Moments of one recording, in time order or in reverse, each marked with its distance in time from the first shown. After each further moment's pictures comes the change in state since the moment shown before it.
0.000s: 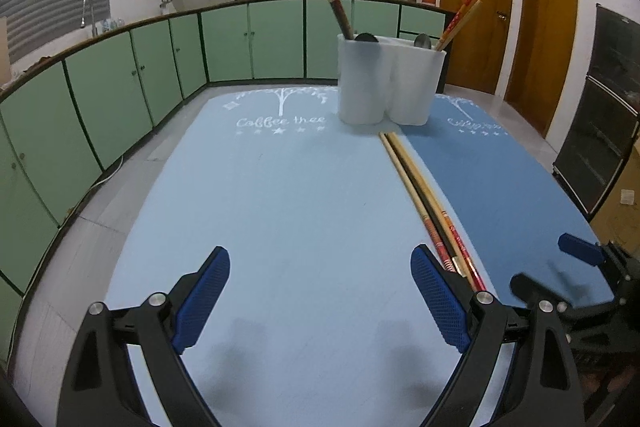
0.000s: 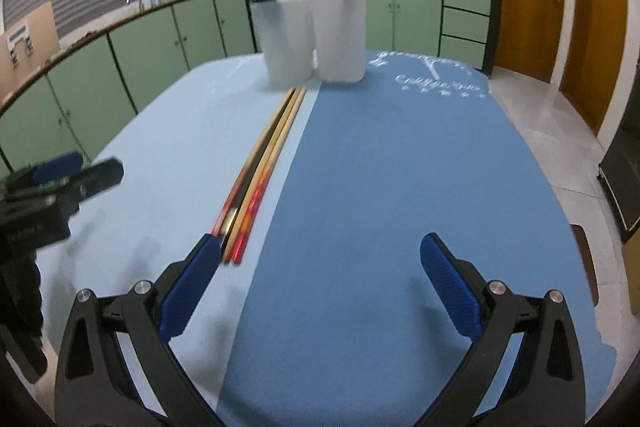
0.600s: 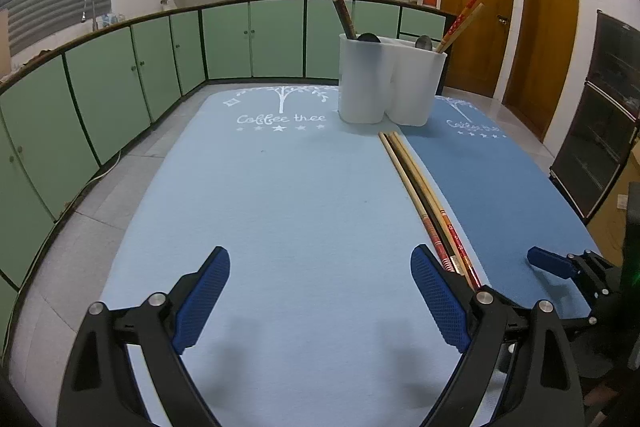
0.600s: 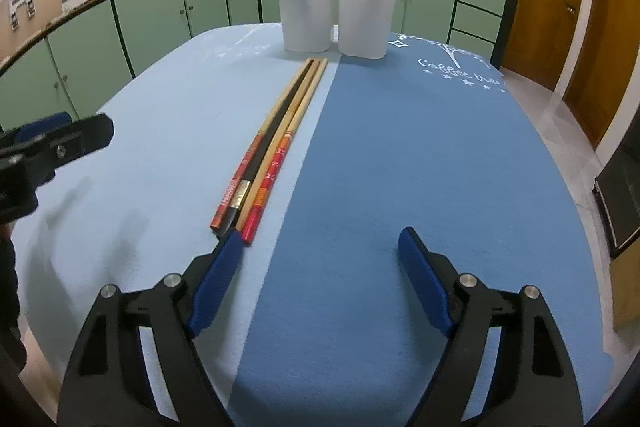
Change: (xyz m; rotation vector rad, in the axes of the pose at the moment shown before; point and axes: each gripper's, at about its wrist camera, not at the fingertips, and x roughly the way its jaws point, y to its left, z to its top) left arm -0.001 0.002 -0.002 -0.018 -0.003 -0.018; right arm 0.017 0.020 0.000 -0.076 0.064 -0.038
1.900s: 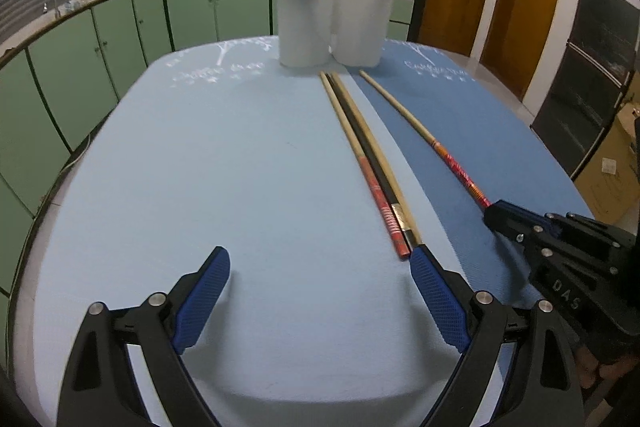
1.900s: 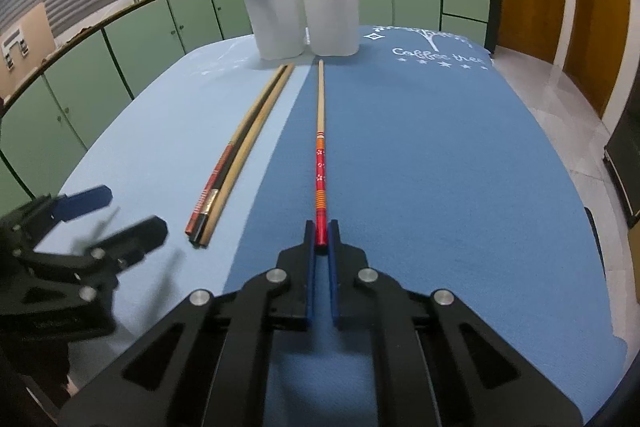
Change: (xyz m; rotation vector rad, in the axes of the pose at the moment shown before) left arm 0.033 -0.053 -0.021 0.066 0.156 -0.077; right arm -0.005 -0.042 -0.004 0.138 -0.010 0.069
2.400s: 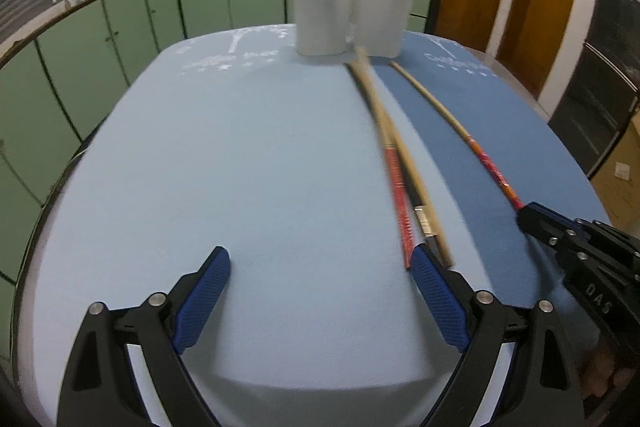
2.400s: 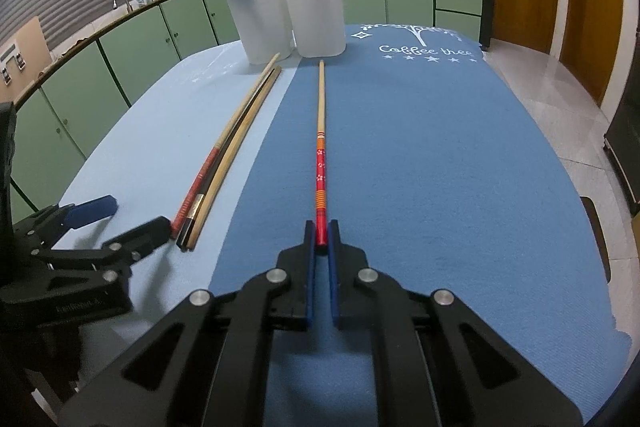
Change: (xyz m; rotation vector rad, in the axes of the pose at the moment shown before) left arm 0.008 0.011 0.002 -0.042 0.024 0.060; right arm 0.000 -0.012 -0.001 0.029 -0.007 0.007
